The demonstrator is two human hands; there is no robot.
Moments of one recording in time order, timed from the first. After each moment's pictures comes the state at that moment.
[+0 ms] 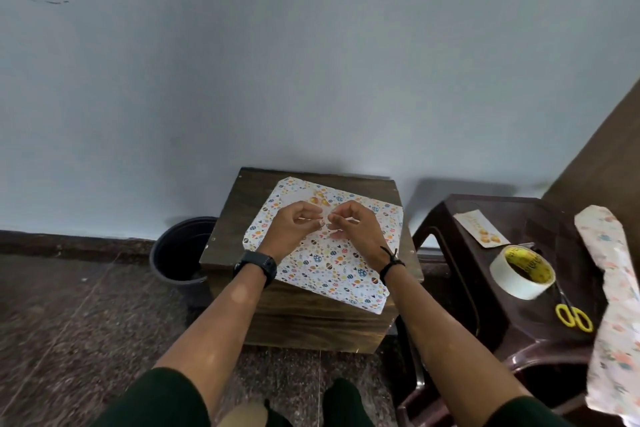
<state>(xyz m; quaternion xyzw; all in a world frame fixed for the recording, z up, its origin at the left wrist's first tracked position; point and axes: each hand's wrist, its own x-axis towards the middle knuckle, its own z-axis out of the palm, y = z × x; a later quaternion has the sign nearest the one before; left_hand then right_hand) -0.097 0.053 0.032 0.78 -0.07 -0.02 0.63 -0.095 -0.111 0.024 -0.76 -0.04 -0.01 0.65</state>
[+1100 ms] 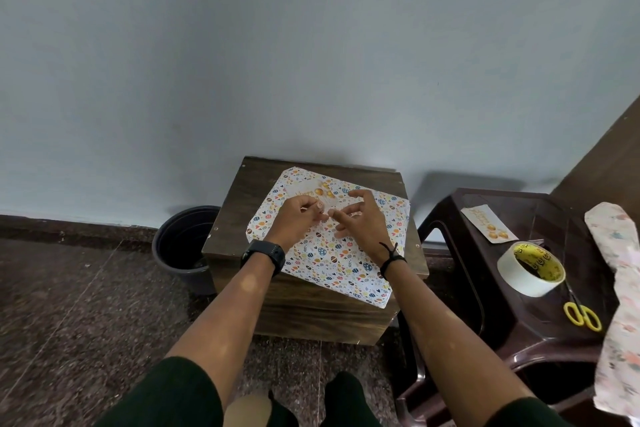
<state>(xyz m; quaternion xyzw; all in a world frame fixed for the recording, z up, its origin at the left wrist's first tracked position) -0.085 0.046 0.022 0.76 0.00 -0.05 0.65 -0.093 -0.105 0.019 -0.81 0.00 -0.04 0.58</state>
